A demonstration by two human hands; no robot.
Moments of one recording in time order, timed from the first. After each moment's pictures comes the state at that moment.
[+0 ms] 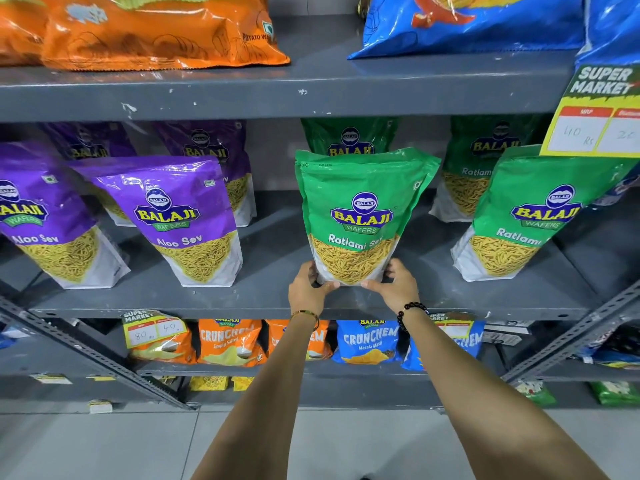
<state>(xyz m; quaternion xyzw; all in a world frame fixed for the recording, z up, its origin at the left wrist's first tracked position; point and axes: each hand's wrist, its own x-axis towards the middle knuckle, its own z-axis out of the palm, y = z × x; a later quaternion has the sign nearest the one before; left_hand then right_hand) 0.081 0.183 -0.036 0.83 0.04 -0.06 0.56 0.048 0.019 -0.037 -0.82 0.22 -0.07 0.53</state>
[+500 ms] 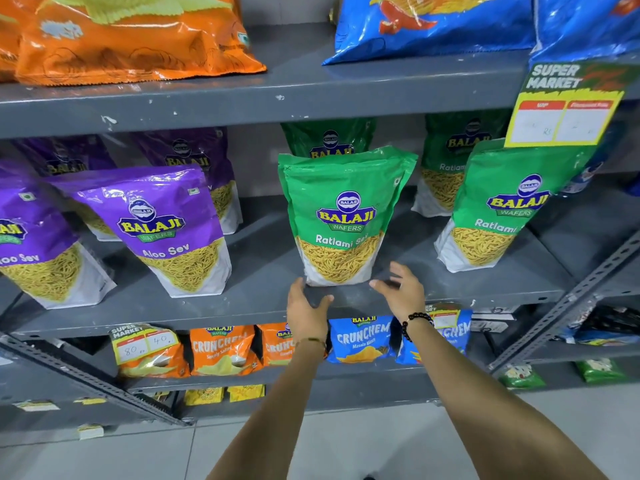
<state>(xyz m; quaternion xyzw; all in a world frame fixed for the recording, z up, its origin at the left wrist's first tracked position) 0.041 0.176 -0.049 0.82 0.07 -0.01 0.56 0.018 0.007 -0.043 -0.78 0.27 -0.14 0.55</state>
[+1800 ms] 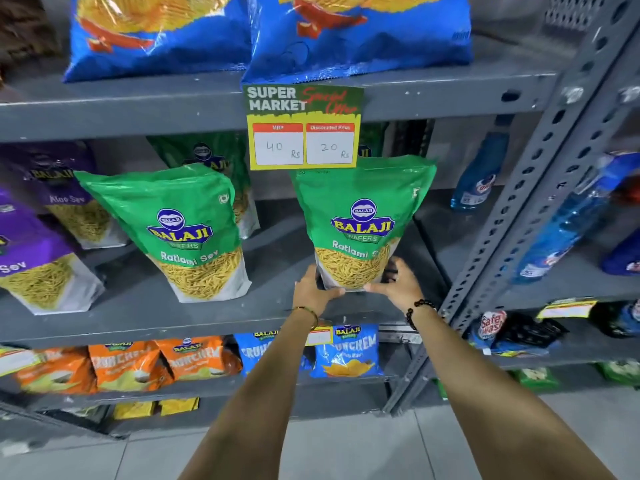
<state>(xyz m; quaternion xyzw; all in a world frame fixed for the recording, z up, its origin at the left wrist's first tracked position) 0.027 -0.076 -0.031 0.84 -0.05 -0.15 0.51 -0.015 -0.256 -0.049 -0.77 0.22 -0.06 0.60</state>
